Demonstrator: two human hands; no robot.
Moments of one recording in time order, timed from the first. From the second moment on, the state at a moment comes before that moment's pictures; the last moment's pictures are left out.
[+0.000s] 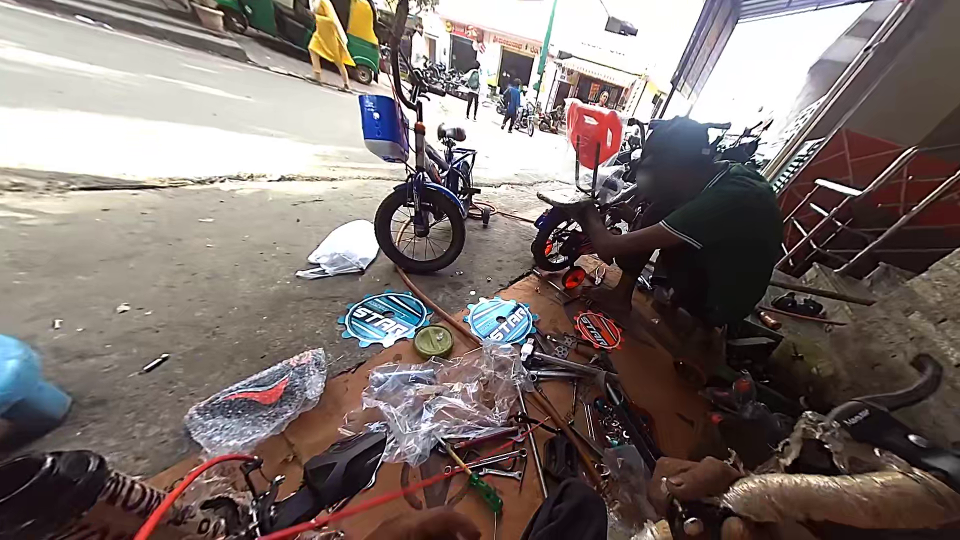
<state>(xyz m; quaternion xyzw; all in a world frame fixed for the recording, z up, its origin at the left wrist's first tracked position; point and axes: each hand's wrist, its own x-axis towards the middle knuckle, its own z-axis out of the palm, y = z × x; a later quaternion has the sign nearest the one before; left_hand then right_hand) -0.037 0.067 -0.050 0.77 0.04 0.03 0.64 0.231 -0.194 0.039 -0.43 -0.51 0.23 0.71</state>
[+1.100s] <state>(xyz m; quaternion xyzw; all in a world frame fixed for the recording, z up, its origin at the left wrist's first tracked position) -0.006 -0.008 -0.020 0.78 0.20 0.33 0.49 0.170 -0.148 -0.010 -0.55 -0.34 0.00 0.76</state>
